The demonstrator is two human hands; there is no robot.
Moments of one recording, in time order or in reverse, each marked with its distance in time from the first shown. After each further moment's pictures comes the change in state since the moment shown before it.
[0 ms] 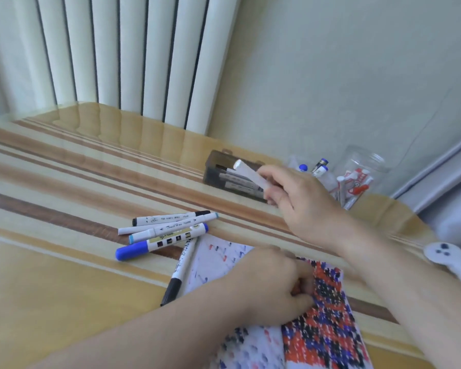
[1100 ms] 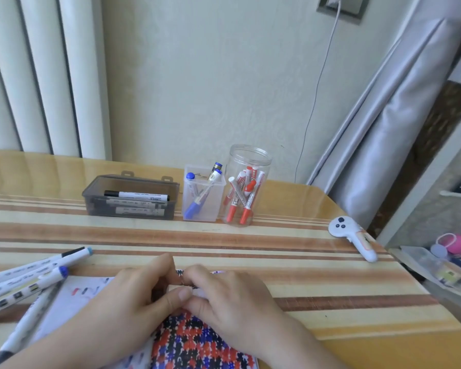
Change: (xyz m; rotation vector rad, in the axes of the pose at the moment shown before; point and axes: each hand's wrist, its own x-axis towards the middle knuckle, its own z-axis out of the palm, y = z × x) left_hand -0.015 0.022 0.001 -0.250 0.026 -0.277; right_hand -0.143 0.027 0.007 -0.064 -0.074 0.141
